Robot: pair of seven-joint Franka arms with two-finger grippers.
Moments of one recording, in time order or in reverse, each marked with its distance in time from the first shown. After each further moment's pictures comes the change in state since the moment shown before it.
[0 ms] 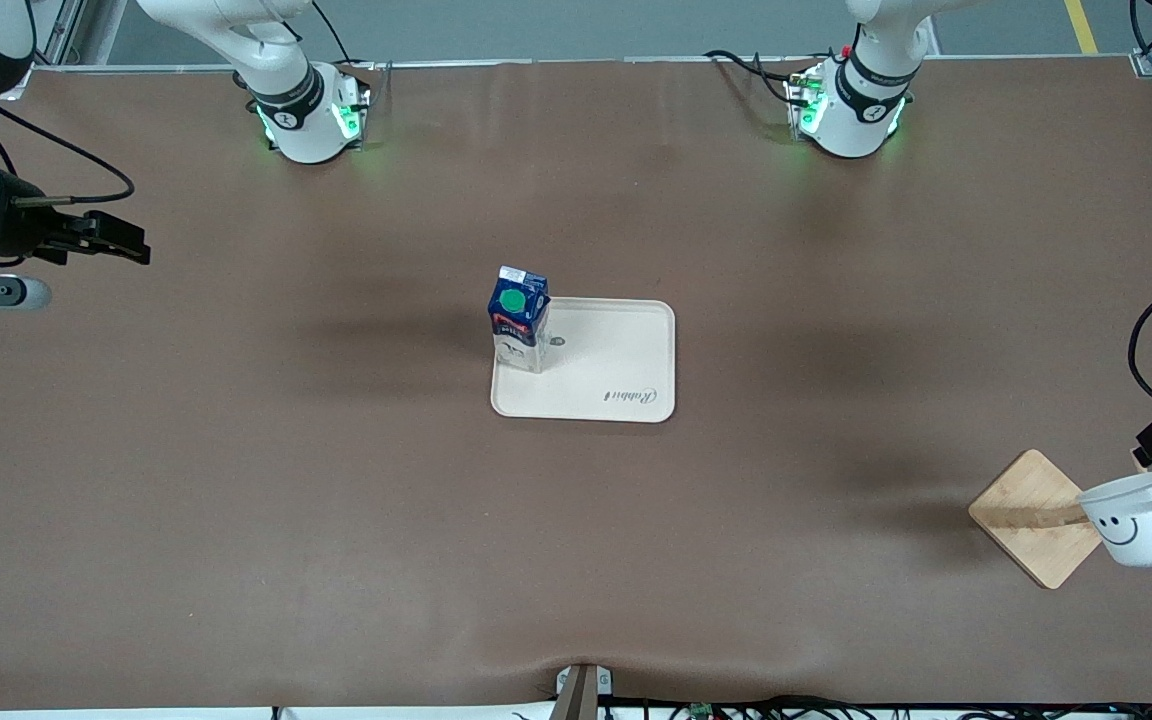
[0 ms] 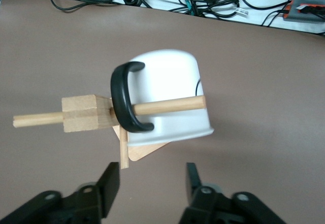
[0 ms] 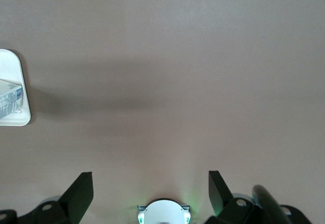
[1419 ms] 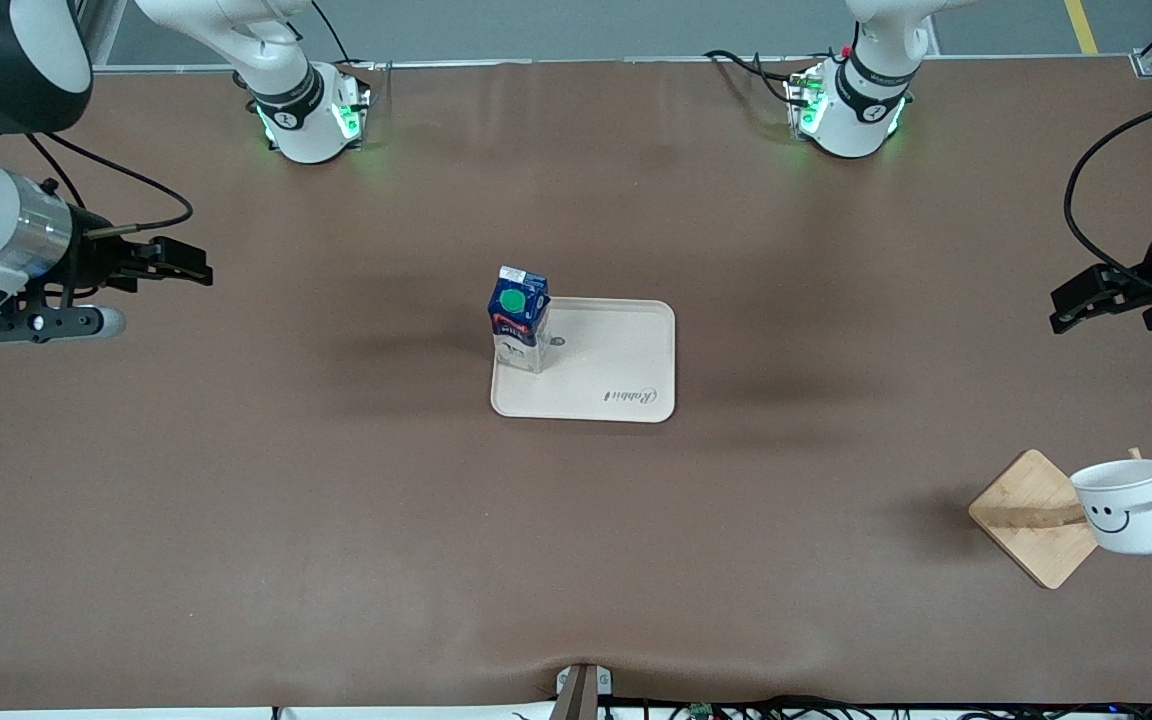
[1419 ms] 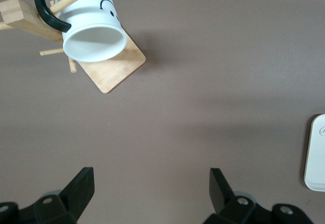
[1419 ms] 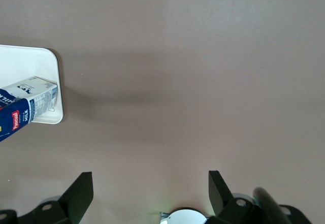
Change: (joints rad) left arm -0.007 -0.299 -0.159 -0.122 -0.002 -0.328 -0.002; right arm 0.062 0.062 0.002 0.003 0.108 0.051 0.032
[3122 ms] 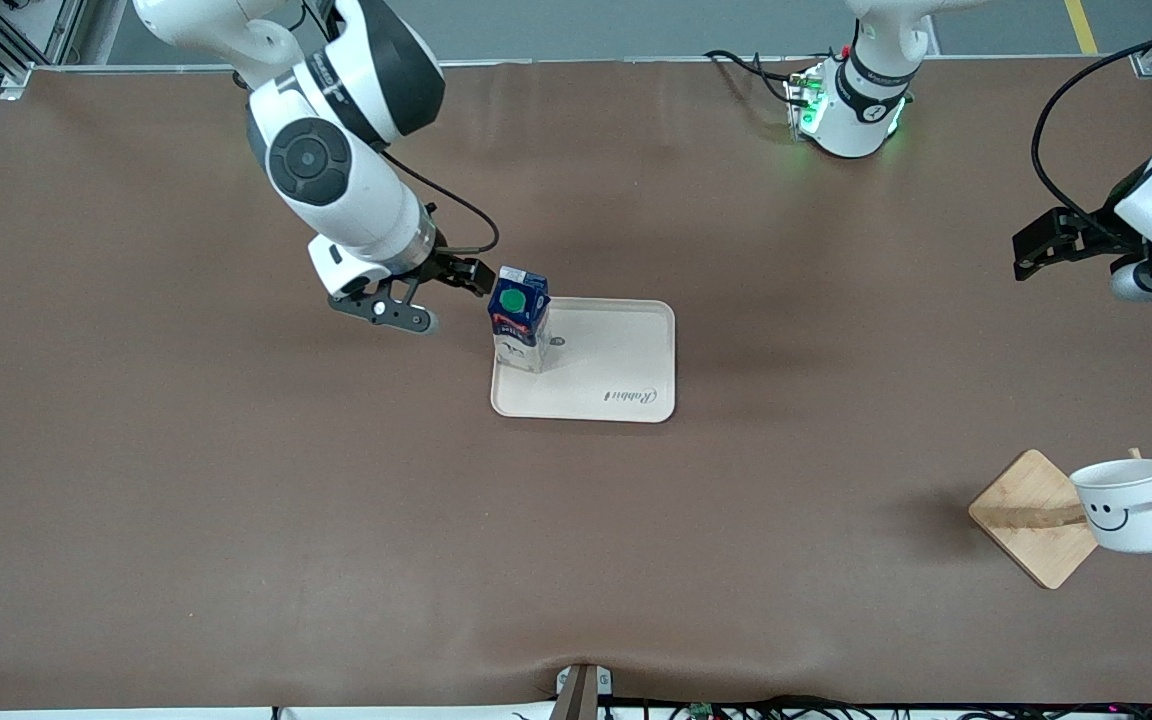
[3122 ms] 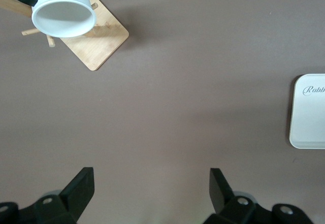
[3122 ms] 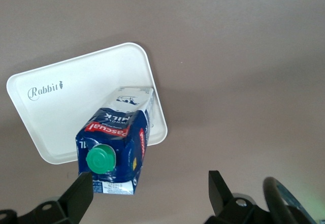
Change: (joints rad) left arm -0.131 -0.046 0.053 0.039 0.000 -0.172 0.001; right arm 0.487 0.120 0.009 -0.170 0.101 0.425 0.744
